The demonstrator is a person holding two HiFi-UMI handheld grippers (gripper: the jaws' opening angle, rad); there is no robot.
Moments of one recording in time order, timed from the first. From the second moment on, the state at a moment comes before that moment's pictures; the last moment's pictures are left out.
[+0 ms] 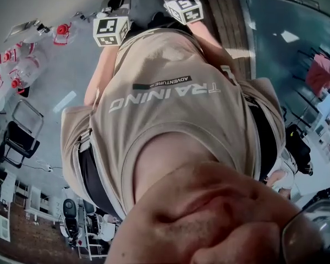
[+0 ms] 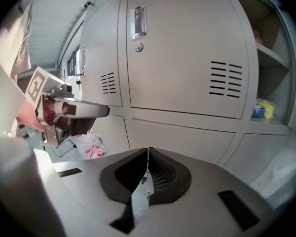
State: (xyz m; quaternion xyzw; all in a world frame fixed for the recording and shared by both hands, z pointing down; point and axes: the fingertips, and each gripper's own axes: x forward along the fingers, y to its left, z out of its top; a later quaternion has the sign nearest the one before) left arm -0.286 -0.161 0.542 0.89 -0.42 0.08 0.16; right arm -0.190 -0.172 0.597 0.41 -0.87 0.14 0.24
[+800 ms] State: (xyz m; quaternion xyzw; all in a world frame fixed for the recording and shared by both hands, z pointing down) left arm -0.018 -0.119 0.516 0.95 -0.27 0.15 0.09; right arm 0.104 -0.050 0.589 0.59 -0.77 0.21 0.12
